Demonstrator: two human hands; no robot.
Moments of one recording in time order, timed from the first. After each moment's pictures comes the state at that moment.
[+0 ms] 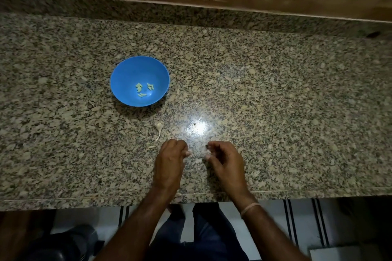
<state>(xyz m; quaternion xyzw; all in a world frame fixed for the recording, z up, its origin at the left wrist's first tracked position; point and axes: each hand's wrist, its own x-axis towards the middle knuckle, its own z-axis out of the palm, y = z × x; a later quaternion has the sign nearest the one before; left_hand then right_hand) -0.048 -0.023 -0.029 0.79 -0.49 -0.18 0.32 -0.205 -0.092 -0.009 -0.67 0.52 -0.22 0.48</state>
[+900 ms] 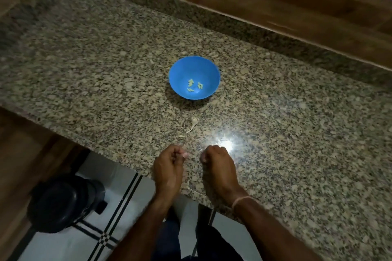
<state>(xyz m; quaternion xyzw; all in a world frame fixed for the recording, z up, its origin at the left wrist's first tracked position) -0.066 0.025 -0.015 0.86 -0.08 -0.19 0.47 -0.157 -0.098 -0.021 -0.90 0.31 -0.02 0.32</state>
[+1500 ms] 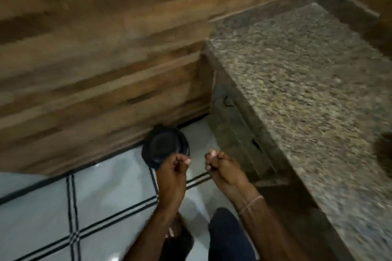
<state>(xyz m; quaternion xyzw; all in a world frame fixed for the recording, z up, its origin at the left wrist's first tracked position) 0.011 0.437 -0.029 0.81 0.23 0.02 0.54 0.053 0.295 -0.018 -0.47 0.31 0.23 0.79</state>
